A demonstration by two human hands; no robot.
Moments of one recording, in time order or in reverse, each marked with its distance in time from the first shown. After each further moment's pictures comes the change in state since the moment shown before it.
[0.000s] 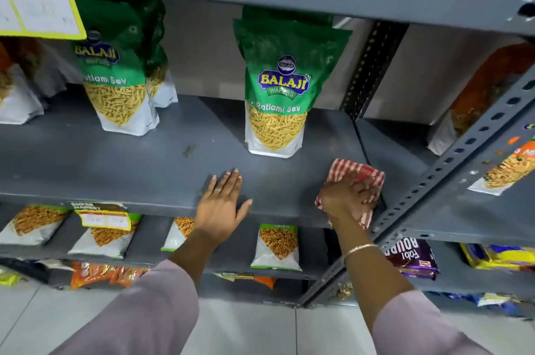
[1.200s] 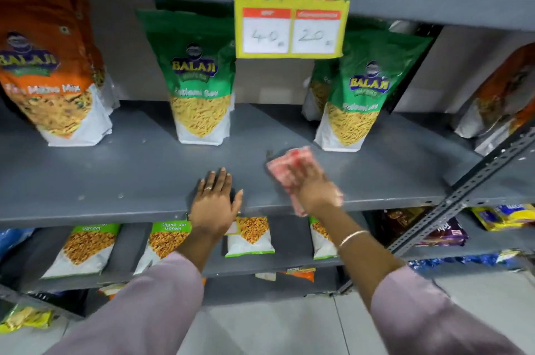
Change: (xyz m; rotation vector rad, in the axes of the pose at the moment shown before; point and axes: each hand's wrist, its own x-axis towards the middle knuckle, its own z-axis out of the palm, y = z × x) left_hand -0.036 -0.223 -0.031 -0.118 0.048 -0.001; right_hand -0.173 -0.169 0.071 -0.397 -0.074 -0.593
